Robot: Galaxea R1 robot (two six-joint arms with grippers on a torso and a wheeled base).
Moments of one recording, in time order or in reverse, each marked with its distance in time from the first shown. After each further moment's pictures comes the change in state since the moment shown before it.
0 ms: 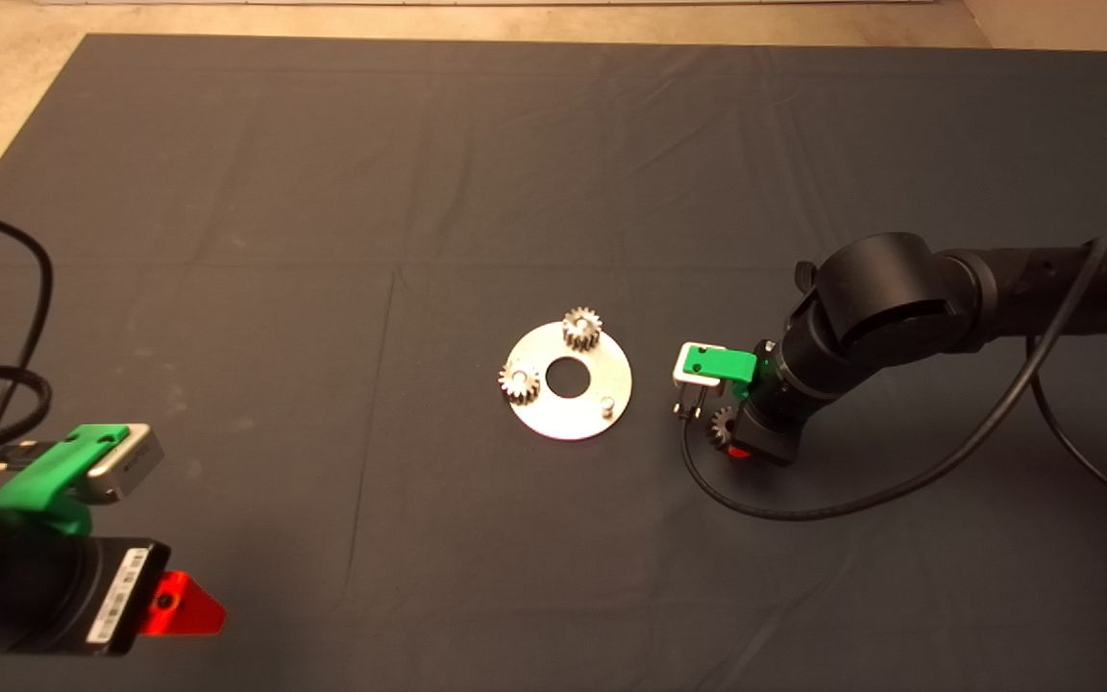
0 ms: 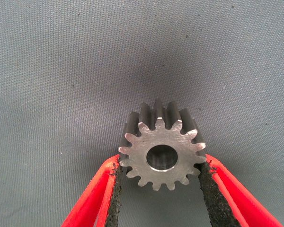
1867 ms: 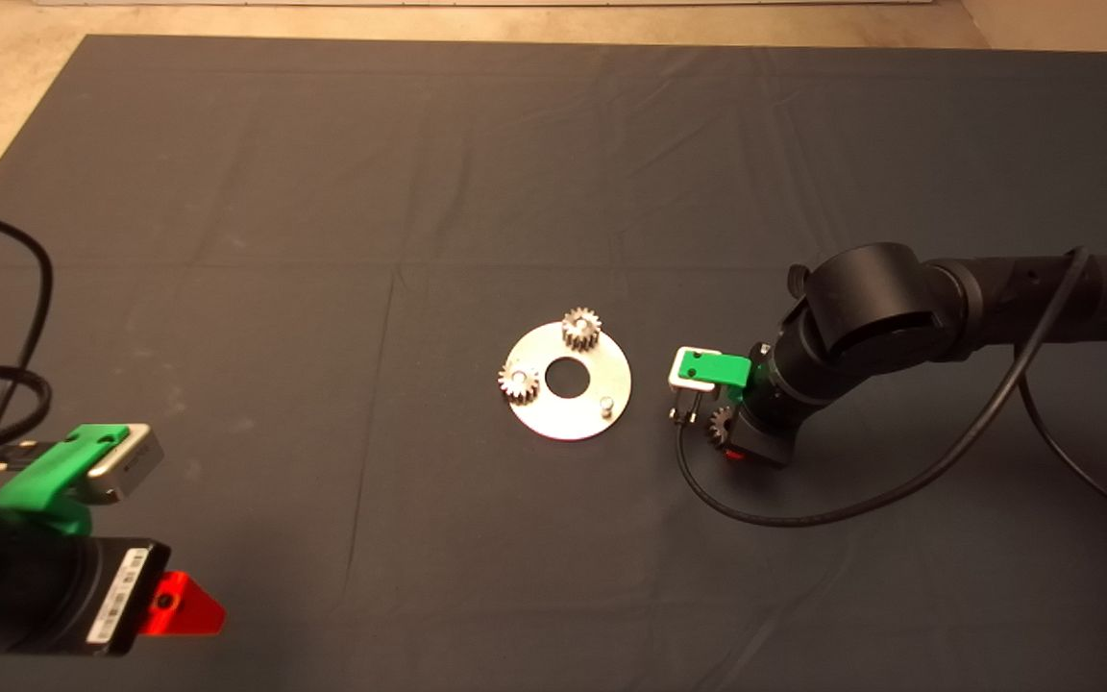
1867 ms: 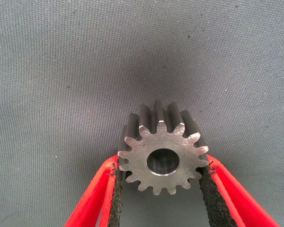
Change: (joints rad) left arm 0.000 0.000 0.000 0.000 0.000 0.000; right arm -0.016 0.019 0.001 -0.039 -0.029 0.003
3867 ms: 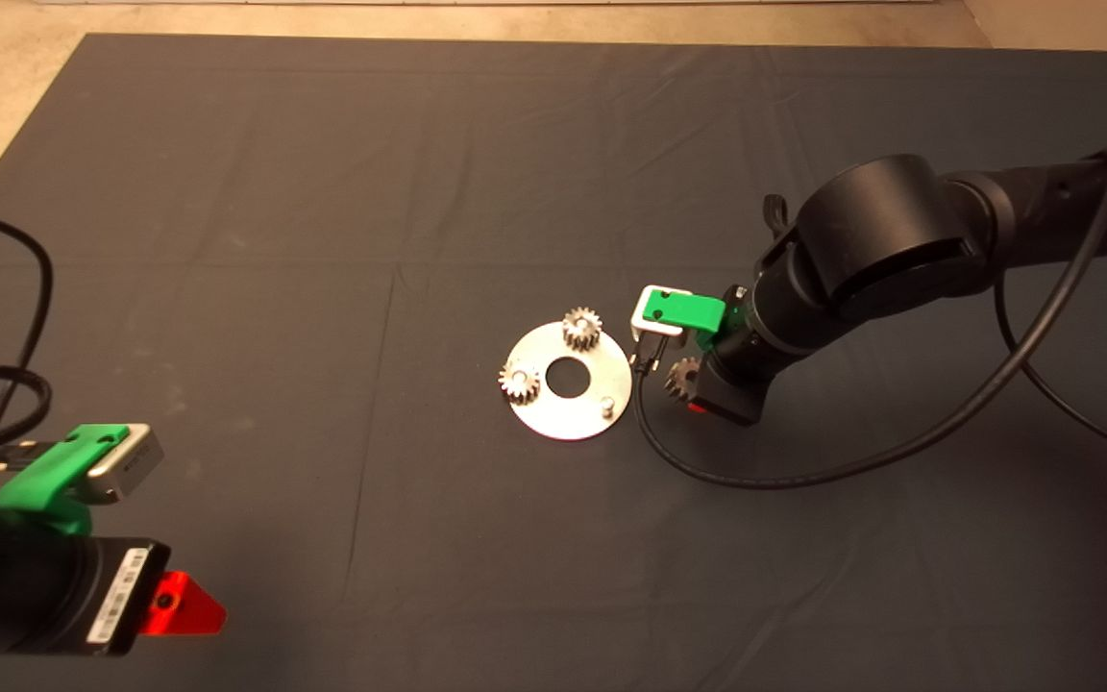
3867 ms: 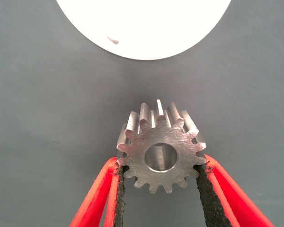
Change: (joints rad) left arm 0.000 0.000 0.000 0.000 0.000 0.000; right arm 0.177 0.113 0.045 0.097 0.025 0.149
